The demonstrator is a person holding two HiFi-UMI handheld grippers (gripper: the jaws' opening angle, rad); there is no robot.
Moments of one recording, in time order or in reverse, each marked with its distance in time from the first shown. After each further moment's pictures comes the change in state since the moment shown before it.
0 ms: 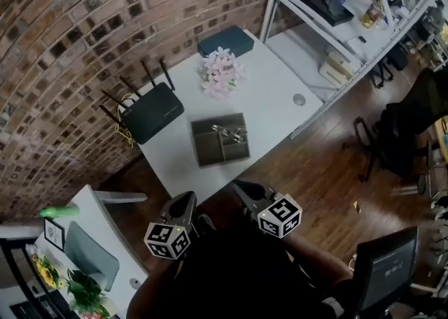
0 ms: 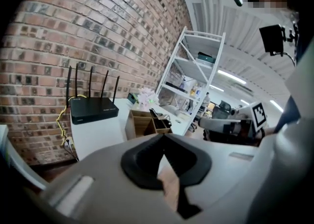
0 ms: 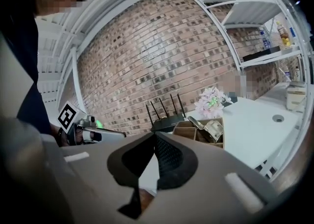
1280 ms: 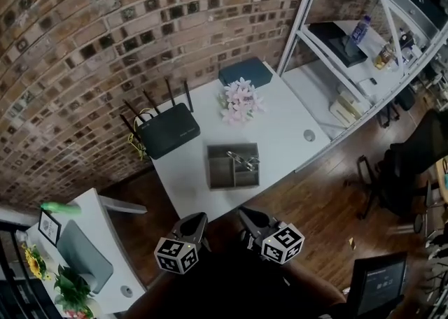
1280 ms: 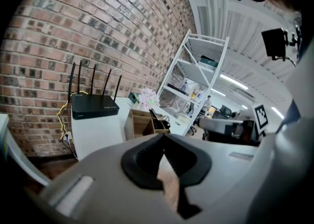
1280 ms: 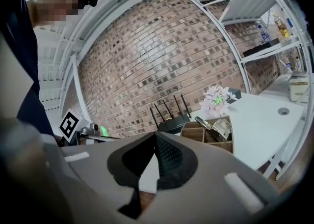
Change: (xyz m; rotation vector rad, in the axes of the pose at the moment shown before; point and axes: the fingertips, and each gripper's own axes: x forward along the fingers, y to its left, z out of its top) left arm 0.000 -0.012 -0.006 -0.055 -0.010 0.001; right arm -0.003 0.014 0.005 0.064 -0.028 0.041
